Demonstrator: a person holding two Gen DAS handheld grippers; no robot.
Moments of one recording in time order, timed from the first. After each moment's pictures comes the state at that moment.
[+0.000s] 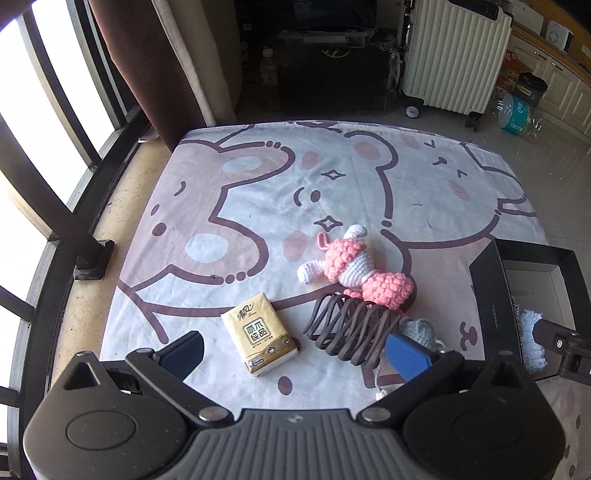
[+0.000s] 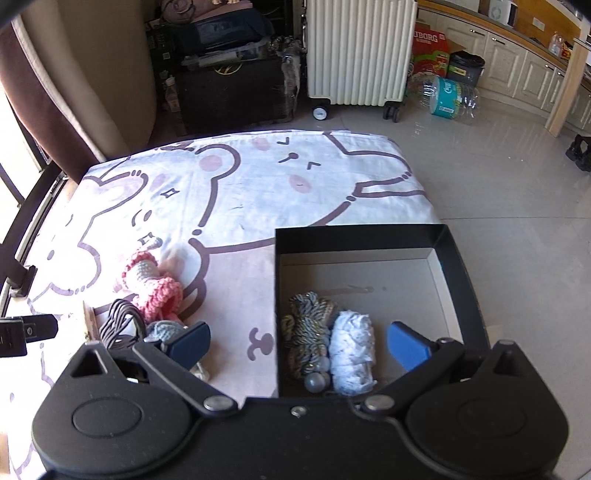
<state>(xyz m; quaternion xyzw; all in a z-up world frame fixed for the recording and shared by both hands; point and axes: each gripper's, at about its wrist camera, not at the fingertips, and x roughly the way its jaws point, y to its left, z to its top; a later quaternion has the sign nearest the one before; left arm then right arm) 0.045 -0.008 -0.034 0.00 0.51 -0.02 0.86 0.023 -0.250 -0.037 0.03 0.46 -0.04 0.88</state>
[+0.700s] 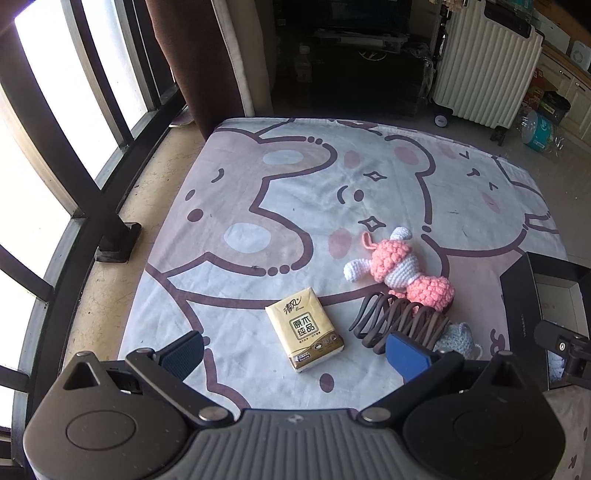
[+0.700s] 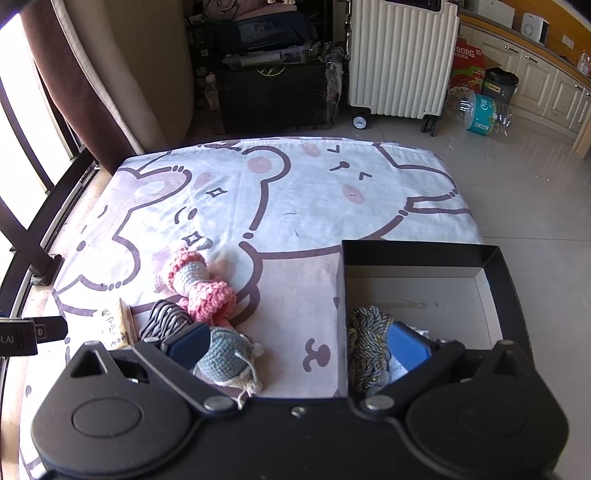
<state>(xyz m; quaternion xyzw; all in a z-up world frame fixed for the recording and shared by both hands) 0.043 0.033 -0.040 -0.03 0.51 0.01 0.86 0.033 -0.205 -0.037 0.02 0.46 0.01 0.89</state>
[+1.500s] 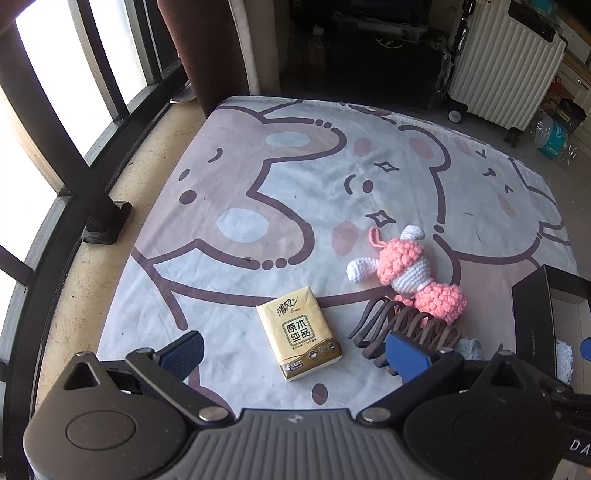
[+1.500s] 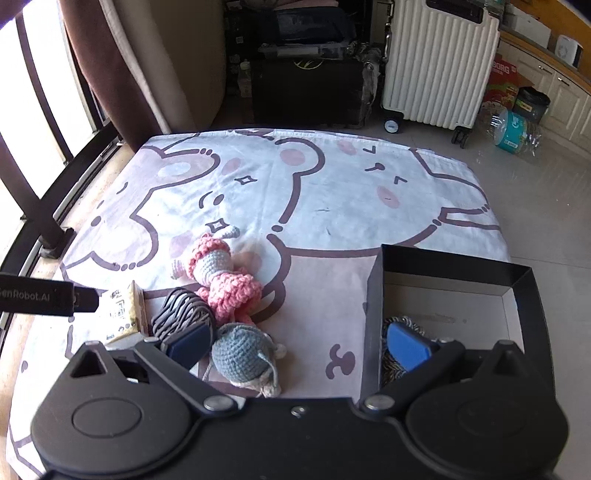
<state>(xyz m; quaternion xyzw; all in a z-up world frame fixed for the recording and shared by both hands) 0.069 0.031 -0.067 -0.06 0.53 0.02 0.85 0.044 -0.179 -0.053 -0.02 0.46 0.05 0.89</state>
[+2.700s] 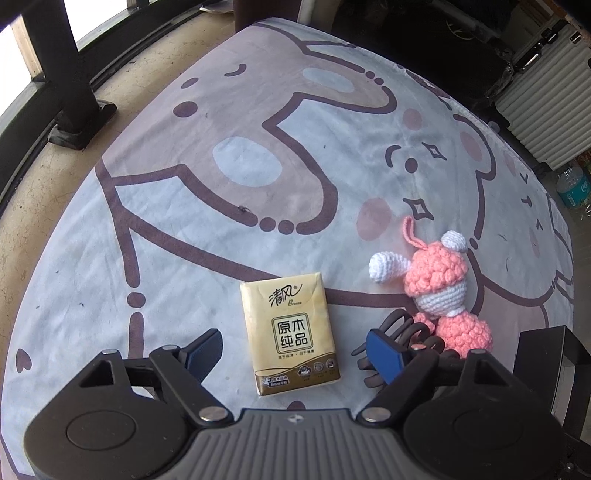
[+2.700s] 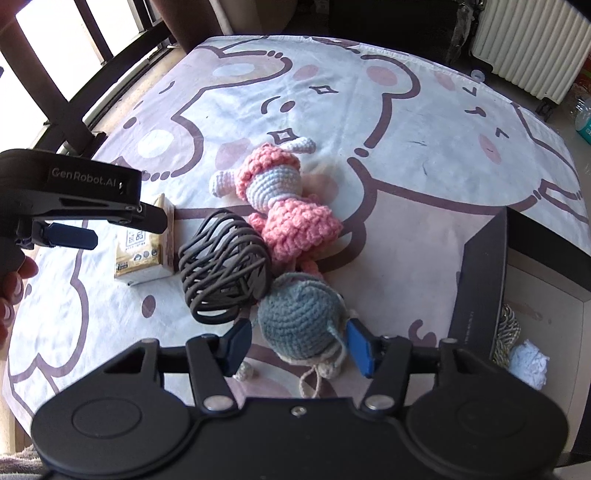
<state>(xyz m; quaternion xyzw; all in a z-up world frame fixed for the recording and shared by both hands) 0.109 0.059 -0.139 -0.21 0.59 0.04 0.78 0.079 -0.136 -0.115 -0.07 0.56 0.15 0.81</state>
